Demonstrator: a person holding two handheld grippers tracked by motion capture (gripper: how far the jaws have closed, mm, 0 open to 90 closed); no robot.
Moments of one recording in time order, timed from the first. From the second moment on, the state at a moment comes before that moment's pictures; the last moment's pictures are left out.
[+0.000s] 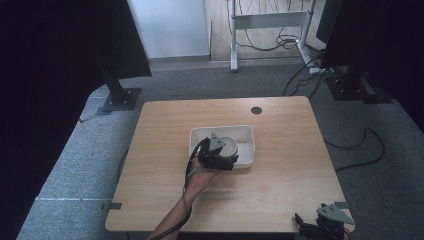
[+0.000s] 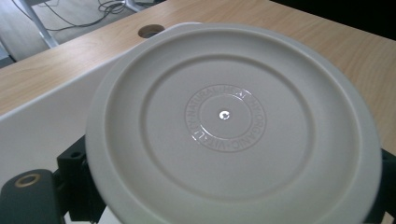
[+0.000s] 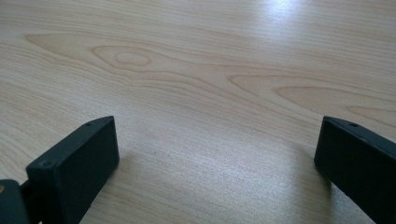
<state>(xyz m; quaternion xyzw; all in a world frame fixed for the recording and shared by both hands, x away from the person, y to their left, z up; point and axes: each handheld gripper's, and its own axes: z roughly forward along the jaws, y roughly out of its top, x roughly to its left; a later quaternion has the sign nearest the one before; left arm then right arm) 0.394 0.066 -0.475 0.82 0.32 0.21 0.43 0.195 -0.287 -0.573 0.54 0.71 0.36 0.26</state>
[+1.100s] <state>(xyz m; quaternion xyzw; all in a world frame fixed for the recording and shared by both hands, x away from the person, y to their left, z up) 0.420 0.049 -0.520 0.81 0.38 0.23 0.38 0.195 -0.287 -0.574 0.54 0.71 0.36 0.26</state>
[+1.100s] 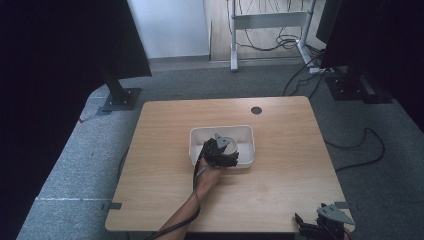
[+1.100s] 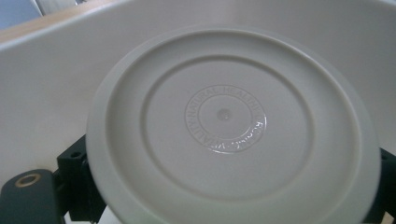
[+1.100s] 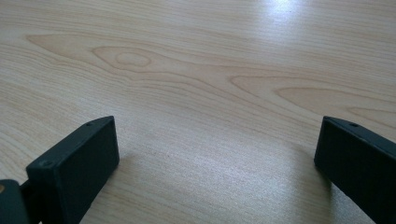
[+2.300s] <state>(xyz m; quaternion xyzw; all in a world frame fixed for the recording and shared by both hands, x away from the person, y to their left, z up) 0.421 0.059 -0.506 0.80 0.39 0.19 0.40 0.195 -0.287 -0.574 0.54 0.71 0.37 0.26</state>
